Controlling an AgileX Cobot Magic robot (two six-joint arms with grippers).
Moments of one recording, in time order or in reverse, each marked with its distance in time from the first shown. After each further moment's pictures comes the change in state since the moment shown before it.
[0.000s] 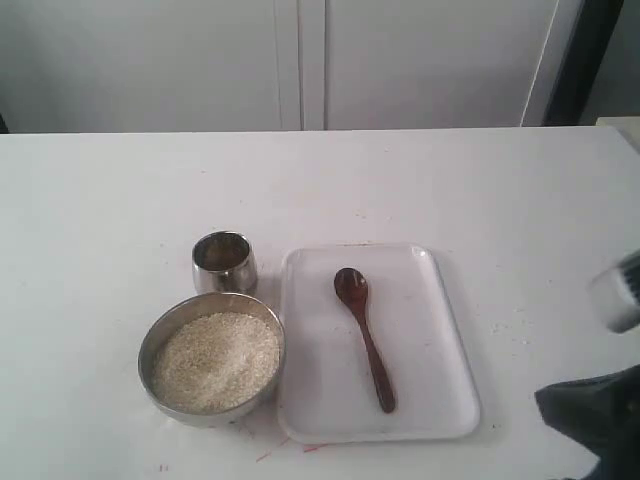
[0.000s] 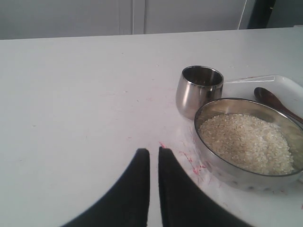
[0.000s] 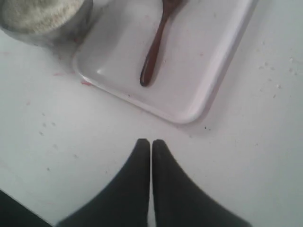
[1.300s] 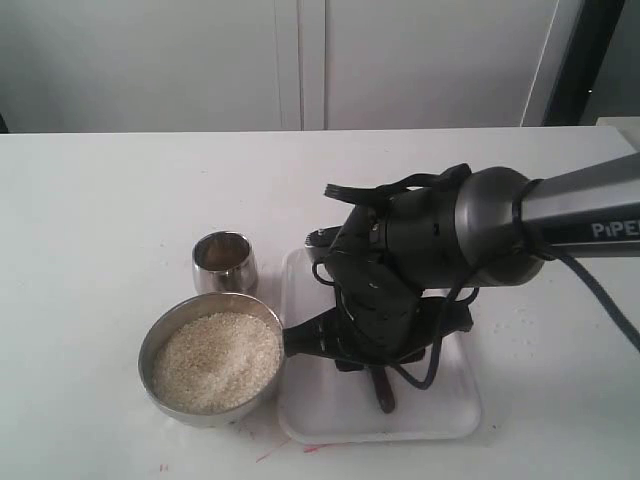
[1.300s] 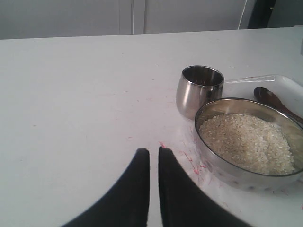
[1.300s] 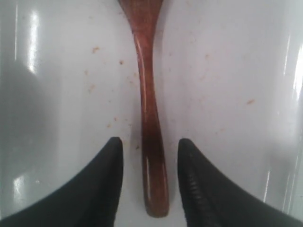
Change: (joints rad) left arm 0.000 0.000 0.000 0.000 0.000 0.000; right arm -0.170 1.215 -0.557 -0.030 -0.103 0.292
